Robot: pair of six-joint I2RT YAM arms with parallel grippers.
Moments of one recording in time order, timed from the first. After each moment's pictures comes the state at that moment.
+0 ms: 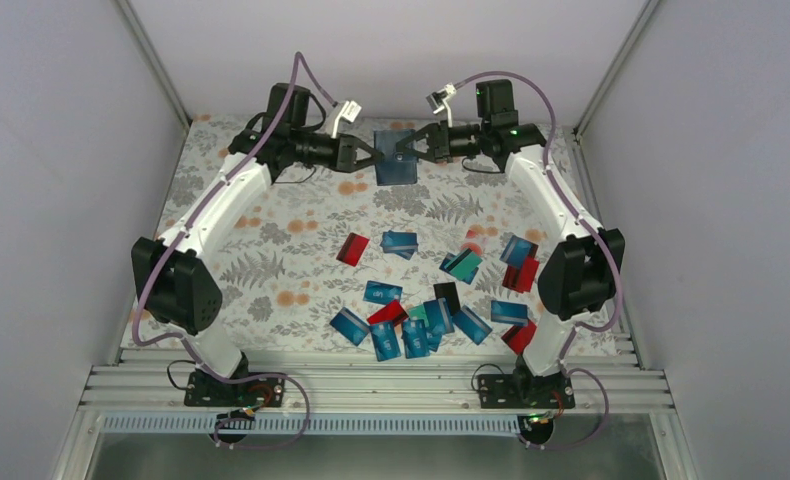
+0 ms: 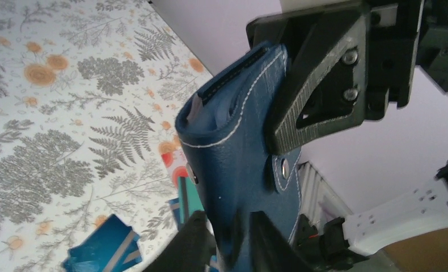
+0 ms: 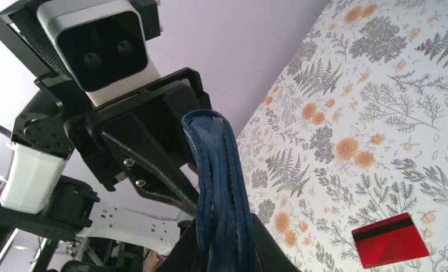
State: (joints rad) left arm -0.36 1.70 1.65 -0.57 0.92 -0.24; right arm 0.29 1.81 1.75 -0.59 -1.17 0.38
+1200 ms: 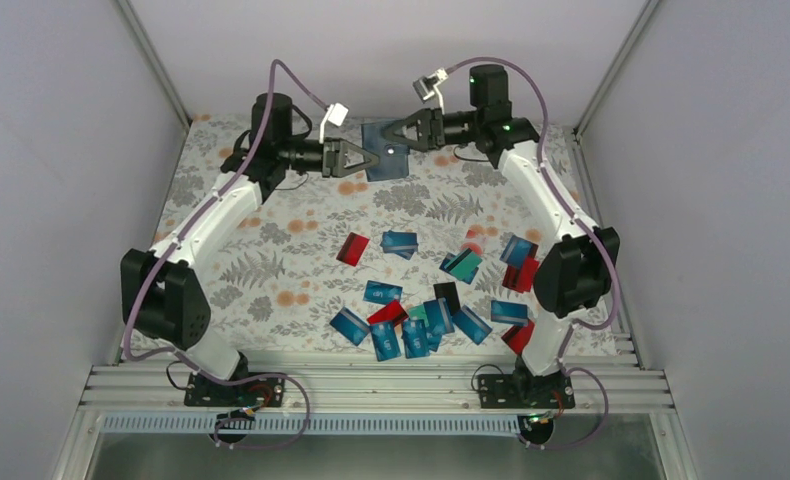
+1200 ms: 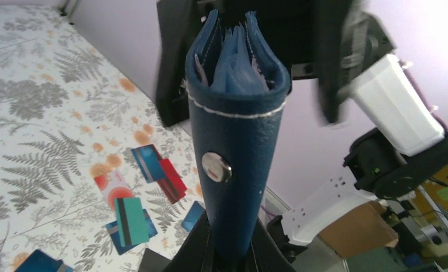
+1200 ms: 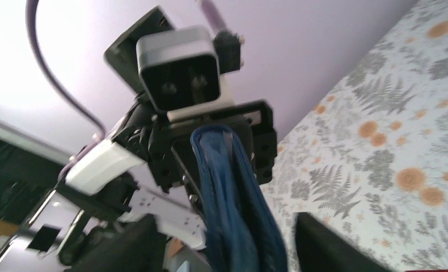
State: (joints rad) left arm -0.32 1.59 1.41 -0.16 1.18 -0.46; right arm 0.33 1.83 1.81 -0.41 -1.33 0.50
